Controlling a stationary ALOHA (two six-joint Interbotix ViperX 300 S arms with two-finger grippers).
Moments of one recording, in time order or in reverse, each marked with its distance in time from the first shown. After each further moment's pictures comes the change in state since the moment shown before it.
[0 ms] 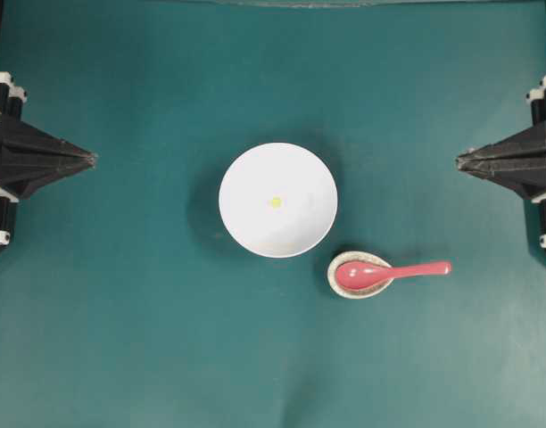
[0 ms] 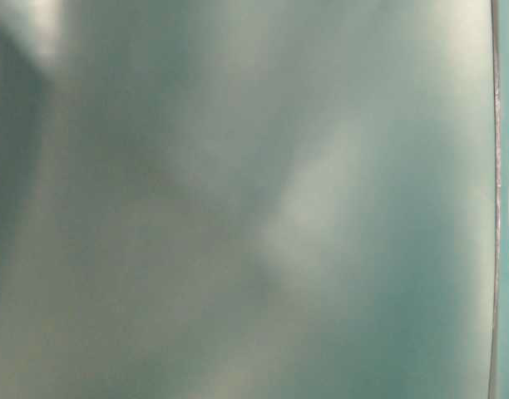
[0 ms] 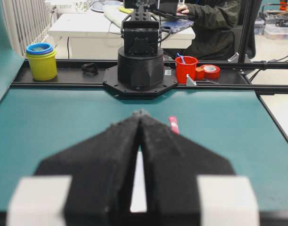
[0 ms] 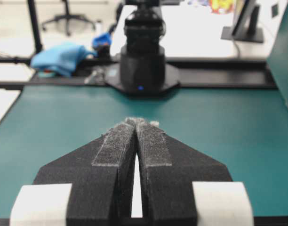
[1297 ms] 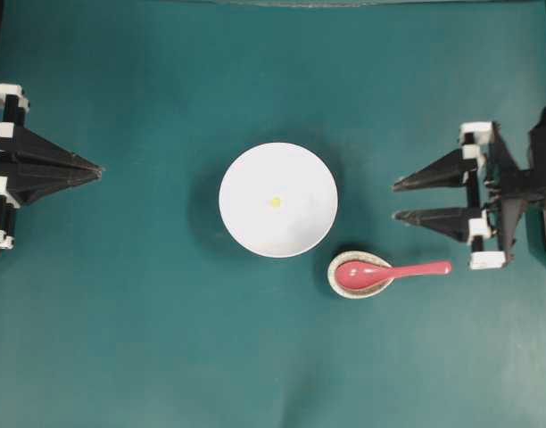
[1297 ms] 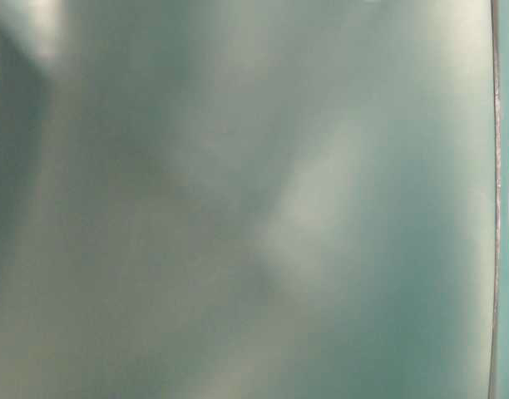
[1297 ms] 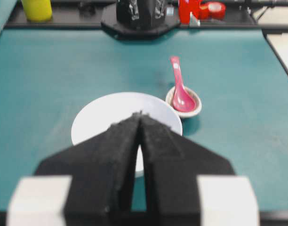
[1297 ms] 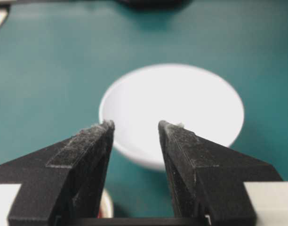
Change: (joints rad) left arm 0.000 -0.017 0.000 0.009 0.210 0.000; right arm 0.057 0.469 0.084 0.092 -0.333 0.009
